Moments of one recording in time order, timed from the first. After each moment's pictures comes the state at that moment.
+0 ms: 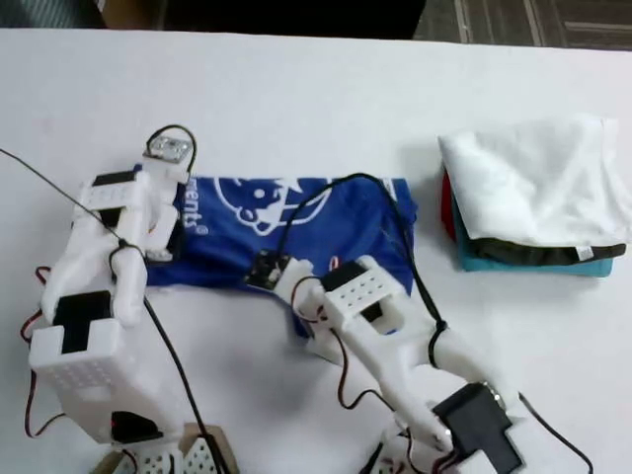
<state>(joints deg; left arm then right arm) -16.9 16.0 19.1 61.8 -20.8 -36.1 -6.4 50.0 60.3 33.2</state>
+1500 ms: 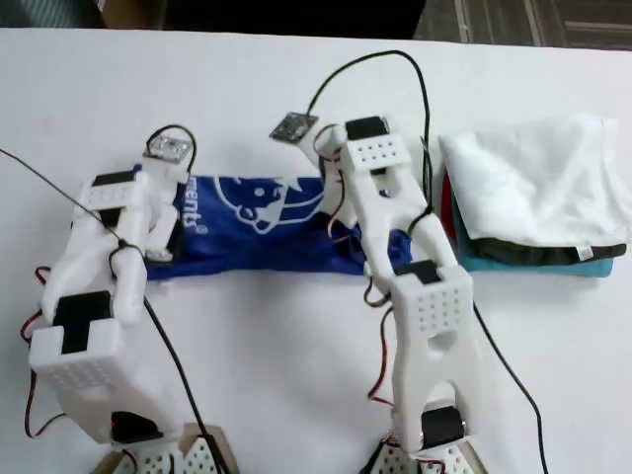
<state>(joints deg) -16.9 16.0 19.1 61.8 -20.8 -17.2 46.2 -38.0 89.1 43.6</state>
